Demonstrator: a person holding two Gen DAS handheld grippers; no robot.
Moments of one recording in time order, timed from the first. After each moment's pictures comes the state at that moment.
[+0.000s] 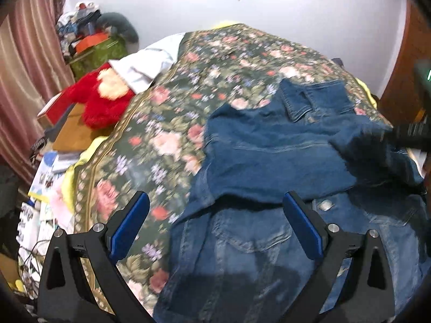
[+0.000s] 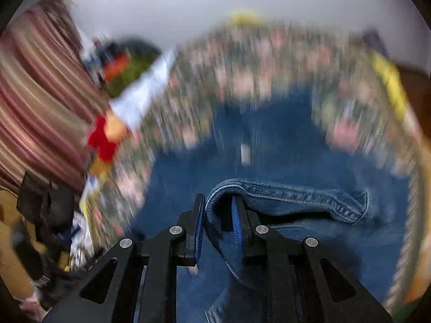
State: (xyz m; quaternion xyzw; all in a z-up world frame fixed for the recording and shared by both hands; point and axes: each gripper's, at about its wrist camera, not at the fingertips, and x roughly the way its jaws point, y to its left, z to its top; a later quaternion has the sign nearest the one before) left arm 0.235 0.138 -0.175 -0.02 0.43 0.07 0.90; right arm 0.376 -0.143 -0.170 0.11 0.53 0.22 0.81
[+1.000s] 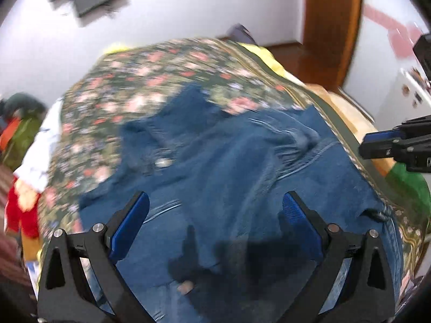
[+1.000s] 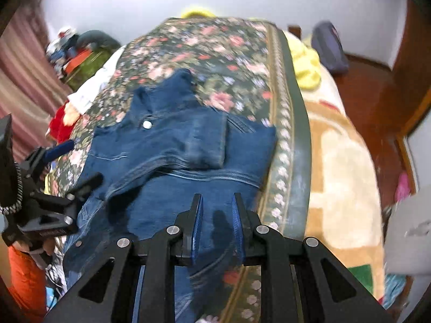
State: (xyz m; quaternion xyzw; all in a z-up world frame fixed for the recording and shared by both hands) left arm 0.349 -0.099 -0.169 0.15 0.45 -0.16 0.87; right arm 0.329 -0.318 -0.149 0.07 0.53 0.13 0.83
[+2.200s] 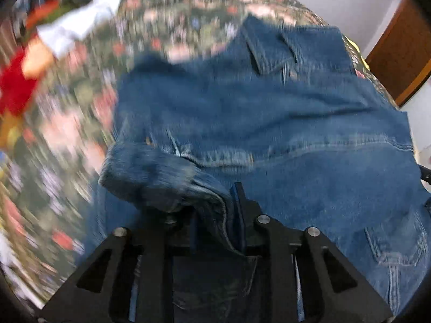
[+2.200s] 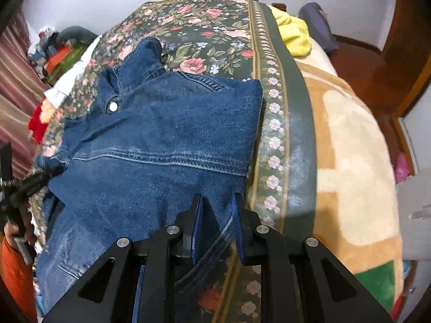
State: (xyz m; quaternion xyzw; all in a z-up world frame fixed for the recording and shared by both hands) left arm 0.337 0.083 -0.265 -0.07 0.55 -0.03 0.83; right arm 0.334 -0.316 -0.212 0.05 0.55 0.08 0.83
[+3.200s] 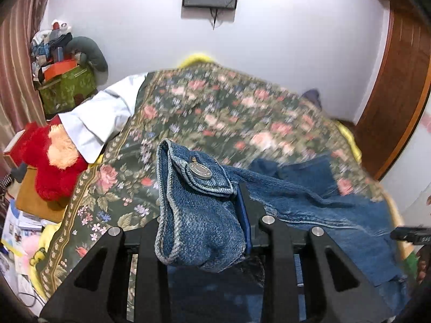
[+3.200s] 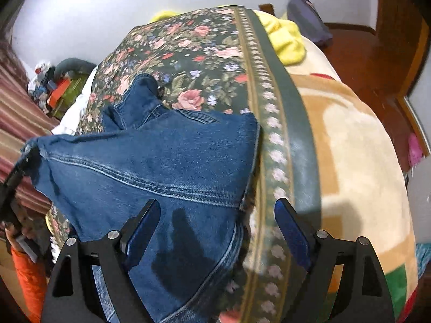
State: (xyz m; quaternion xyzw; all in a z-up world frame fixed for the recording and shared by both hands) left arm 0.399 0.117 -0.141 -0.04 0.37 0.00 0.93; right arm 0.365 -0.324 -0.196 0.14 0.54 0.09 0.83
